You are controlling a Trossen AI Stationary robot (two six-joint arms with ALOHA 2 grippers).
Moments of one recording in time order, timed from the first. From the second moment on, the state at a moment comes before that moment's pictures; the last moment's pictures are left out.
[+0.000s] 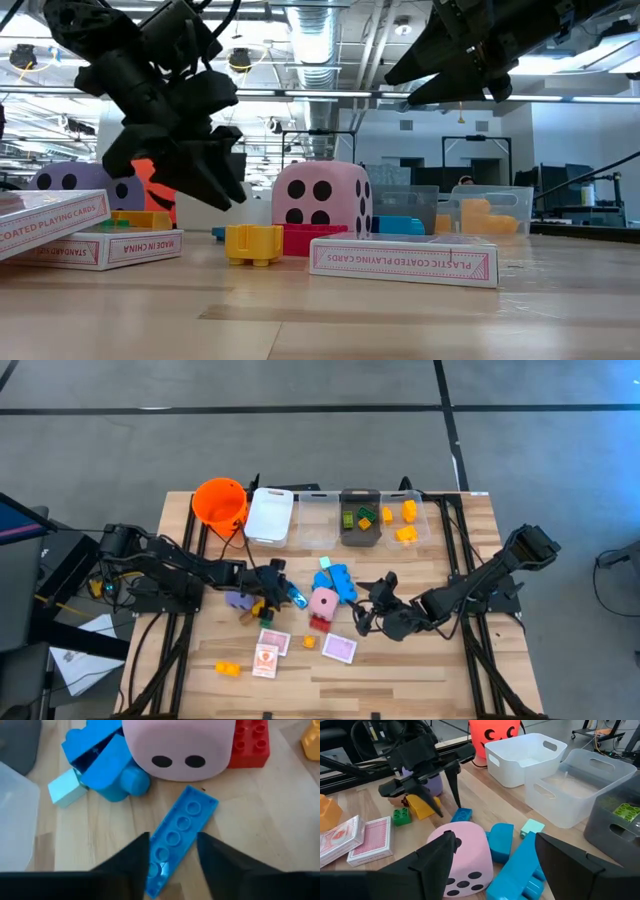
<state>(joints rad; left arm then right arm) -0.08 1.45 0.53 0.14 -0.12 0.31 0.49 1.49 0.77 0.08 0.94 0.62</state>
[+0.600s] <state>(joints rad) -0.02 1.45 0.63 -0.20 -0.12 0.37 0.44 1.49 0.77 0.08 0.94 0.62</state>
